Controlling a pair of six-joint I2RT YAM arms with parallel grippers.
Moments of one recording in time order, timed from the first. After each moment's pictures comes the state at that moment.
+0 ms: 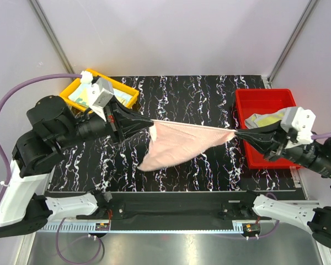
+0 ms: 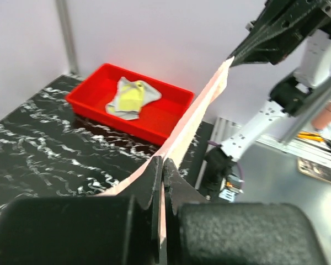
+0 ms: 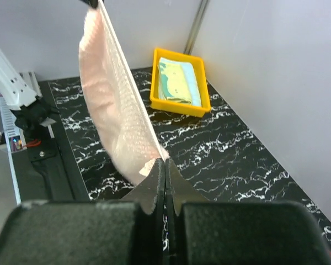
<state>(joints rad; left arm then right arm) -0.92 1.03 1.80 -0.75 0.29 -0.16 0.91 0.86 1.84 -1.01 -0.12 -0.25</state>
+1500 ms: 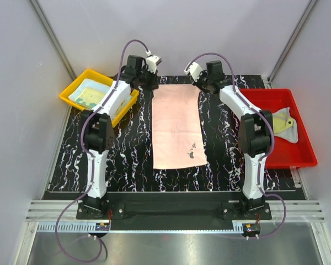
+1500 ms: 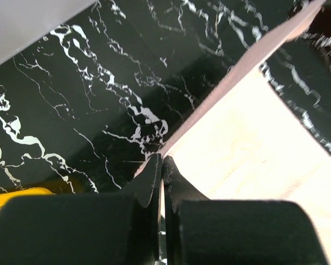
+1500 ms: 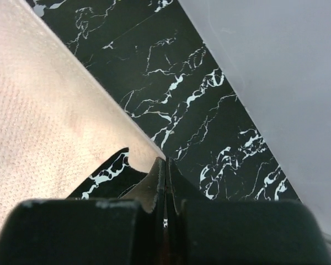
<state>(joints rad) -0.29 2.24 2.12 -0.51 0.42 0.12 0.27 2.12 1.83 -0.29 -0.15 -0.73</state>
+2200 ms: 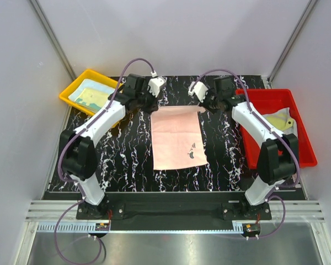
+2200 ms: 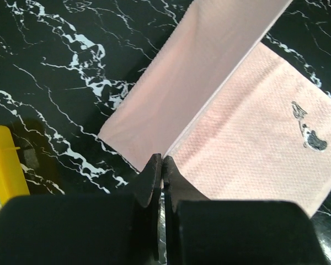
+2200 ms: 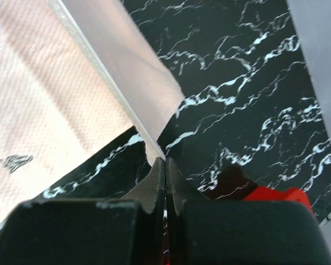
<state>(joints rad) -0.40 1.77 1.52 -0.48 0.36 0.24 0.31 1.70 1.41 -0.45 -0.25 -0.79</state>
